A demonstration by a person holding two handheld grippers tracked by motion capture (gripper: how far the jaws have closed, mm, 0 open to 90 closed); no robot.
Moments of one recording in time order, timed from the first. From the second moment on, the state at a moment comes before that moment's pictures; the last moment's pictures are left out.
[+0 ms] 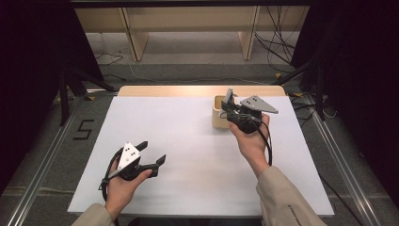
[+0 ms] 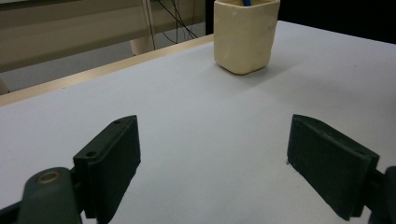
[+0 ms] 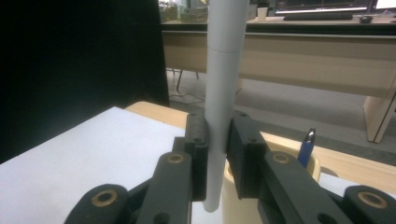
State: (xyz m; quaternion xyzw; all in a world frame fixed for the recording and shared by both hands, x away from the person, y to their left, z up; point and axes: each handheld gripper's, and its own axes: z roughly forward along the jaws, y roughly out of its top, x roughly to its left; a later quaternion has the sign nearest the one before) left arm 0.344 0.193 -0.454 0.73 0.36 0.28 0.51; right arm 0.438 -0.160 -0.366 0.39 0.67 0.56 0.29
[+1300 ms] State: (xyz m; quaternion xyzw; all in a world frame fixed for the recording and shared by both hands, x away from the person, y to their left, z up) left arm 0.344 0.190 -0.456 0.73 0.36 0.27 0.51; right arm 0.479 -0.167 -0.359 0.43 0.65 0.55 0.31
